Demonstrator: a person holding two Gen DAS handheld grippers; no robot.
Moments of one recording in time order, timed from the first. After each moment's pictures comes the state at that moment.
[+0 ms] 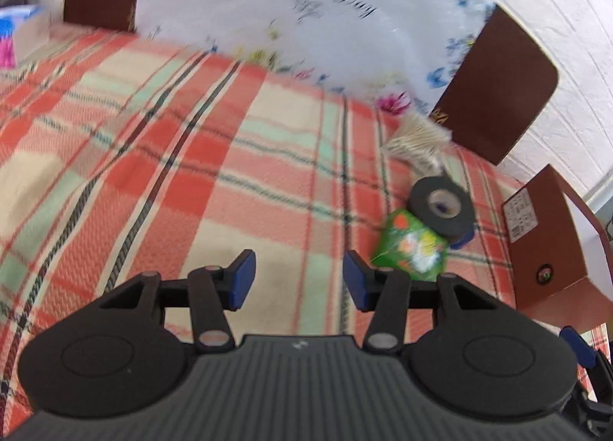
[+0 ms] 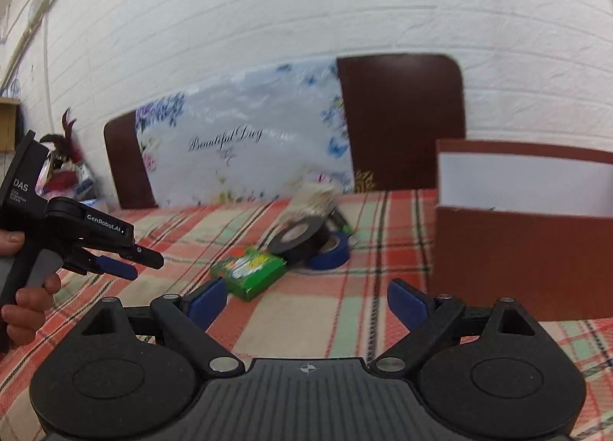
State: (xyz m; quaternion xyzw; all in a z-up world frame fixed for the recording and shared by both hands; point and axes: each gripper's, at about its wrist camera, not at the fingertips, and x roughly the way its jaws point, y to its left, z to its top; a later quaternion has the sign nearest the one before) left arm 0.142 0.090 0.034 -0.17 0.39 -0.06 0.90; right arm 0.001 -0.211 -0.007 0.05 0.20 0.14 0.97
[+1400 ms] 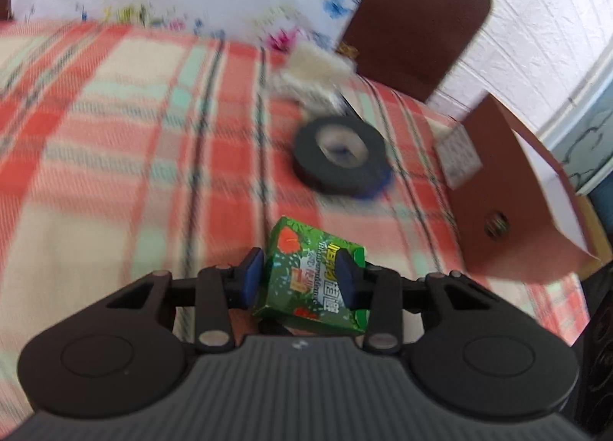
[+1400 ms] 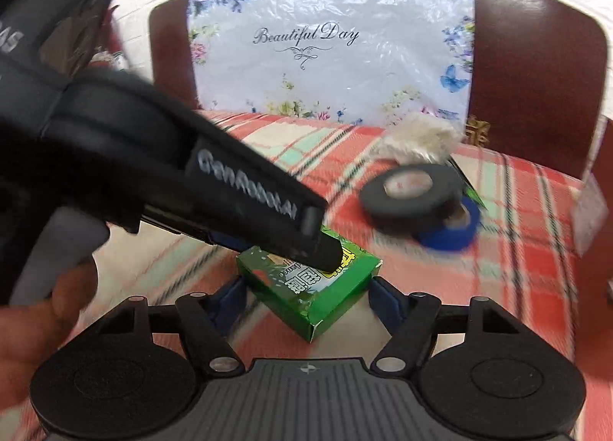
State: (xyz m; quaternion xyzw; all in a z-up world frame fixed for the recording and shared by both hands) left arm 0.157 0.004 0.008 -0.14 0.42 -0.19 0.88; right arm 0.061 -0.129 -0.043 -0.06 0.29 0.22 0.93
